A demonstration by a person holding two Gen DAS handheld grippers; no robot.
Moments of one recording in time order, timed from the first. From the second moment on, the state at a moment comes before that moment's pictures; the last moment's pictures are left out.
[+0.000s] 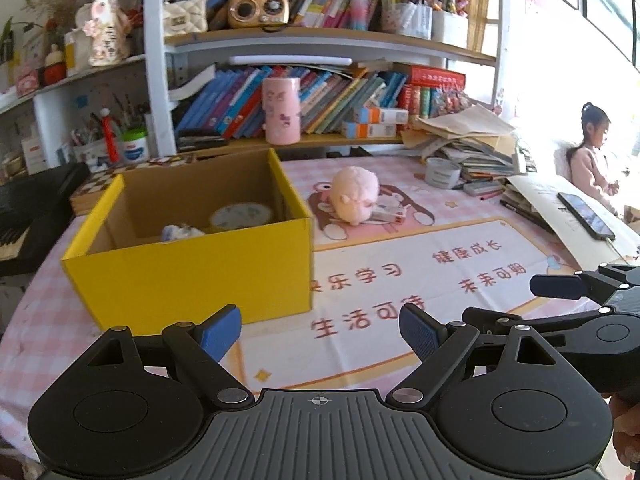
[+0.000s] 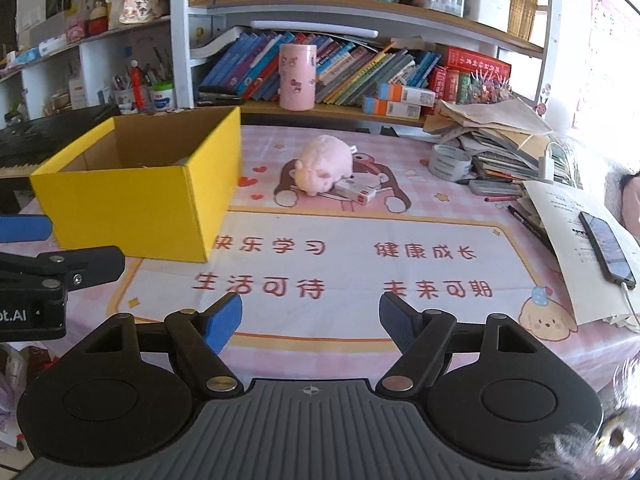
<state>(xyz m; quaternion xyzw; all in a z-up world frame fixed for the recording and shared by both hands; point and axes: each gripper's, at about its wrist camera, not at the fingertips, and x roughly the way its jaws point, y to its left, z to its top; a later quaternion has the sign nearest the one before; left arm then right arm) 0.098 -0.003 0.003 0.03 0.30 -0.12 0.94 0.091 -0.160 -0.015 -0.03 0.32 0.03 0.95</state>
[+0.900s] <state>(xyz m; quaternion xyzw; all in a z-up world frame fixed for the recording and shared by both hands) 0.194 -0.112 -0.015 0.02 0.33 -0.10 0.94 0.208 -0.271 -0.025 -0.03 0.35 0.06 0.94</state>
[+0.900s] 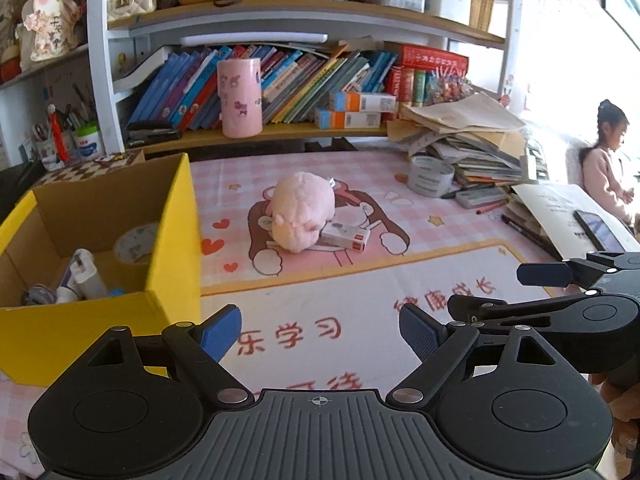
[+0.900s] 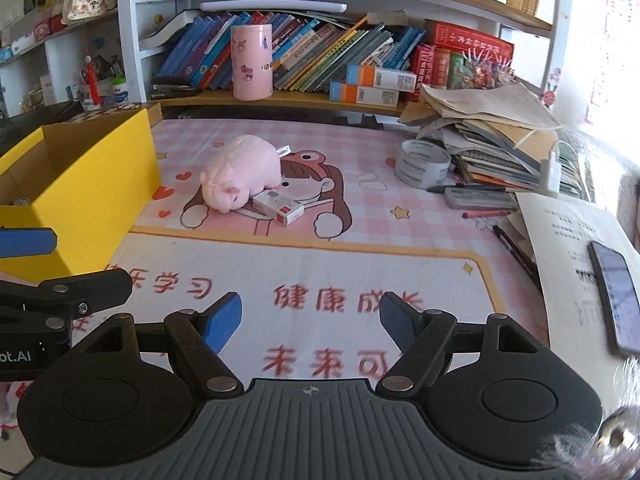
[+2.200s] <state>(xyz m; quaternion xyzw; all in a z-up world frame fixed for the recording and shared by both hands) 0.344 -0.140 -0.042 0.05 0.35 -0.02 0.94 0.379 -0.304 -0.037 -0.03 0.34 0.14 0.93</state>
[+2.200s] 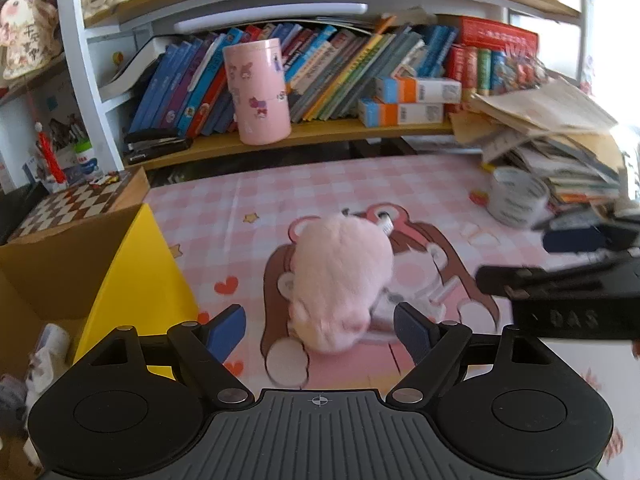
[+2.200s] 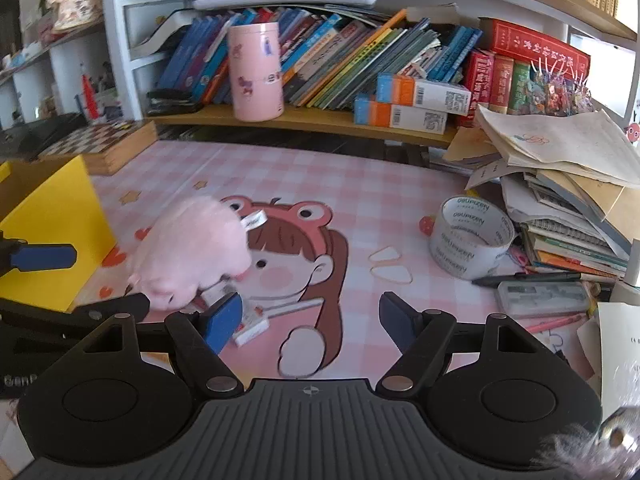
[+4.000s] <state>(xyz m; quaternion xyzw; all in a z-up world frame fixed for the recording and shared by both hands) 0.278 -0.112 0.027 -0.07 0.32 -0.05 0.94 0.395 -0.272 -0.061 -0.06 0.37 0.26 0.89</state>
